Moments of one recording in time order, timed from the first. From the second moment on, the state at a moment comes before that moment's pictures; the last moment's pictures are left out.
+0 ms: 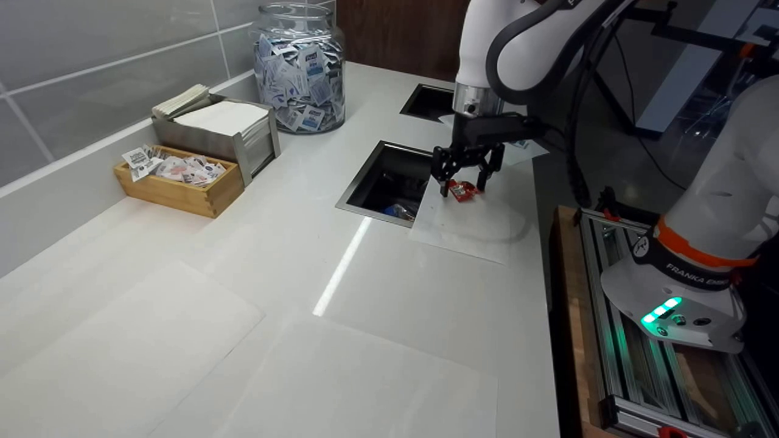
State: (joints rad) arm -0.15 -0.07 -0.03 -2.70 0.09 2.52 0.64
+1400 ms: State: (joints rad) arm -0.14 -0.06 -0.03 -2.69 0.12 2.52 0.63
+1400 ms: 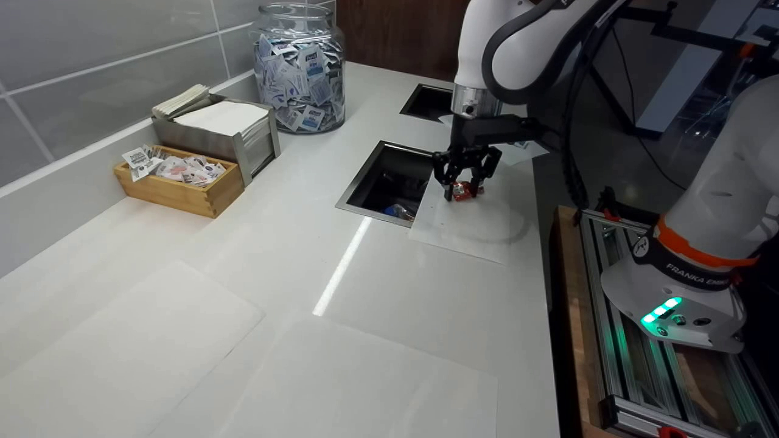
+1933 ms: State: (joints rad) arm -0.14 -0.06 -0.03 -2.69 0.13 2.52 0.62
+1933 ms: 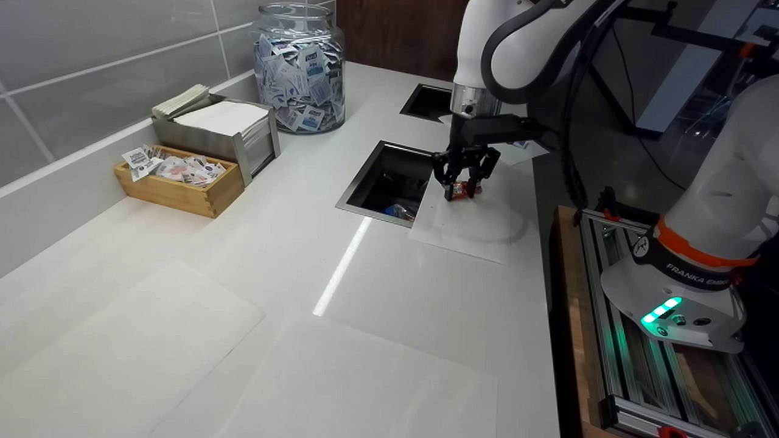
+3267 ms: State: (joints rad) arm -0.13 -0.06 -0.03 -2.68 0.14 2.52 0.61
